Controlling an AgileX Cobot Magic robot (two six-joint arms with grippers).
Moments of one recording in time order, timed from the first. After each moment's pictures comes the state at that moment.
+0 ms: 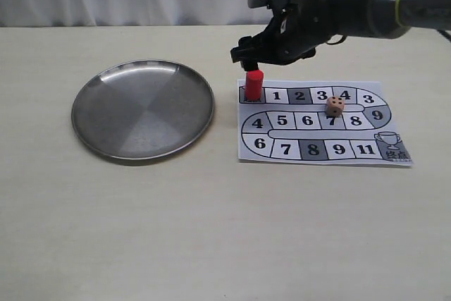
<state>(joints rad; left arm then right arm) 0.00 0.00 0.00 0.14 0.18 -0.10 0.35 2.11 -1.53 -0.16 0.38 0.22</state>
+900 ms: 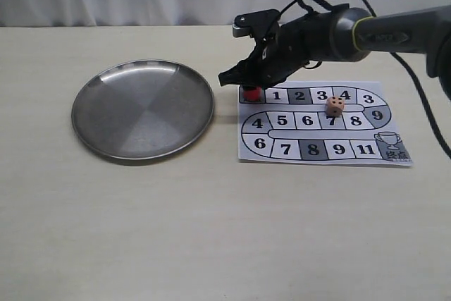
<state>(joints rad) 0.00 0.00 0.00 0.14 0.18 -0.10 0.37 2.25 -1.59 -0.14 0.36 0.22</state>
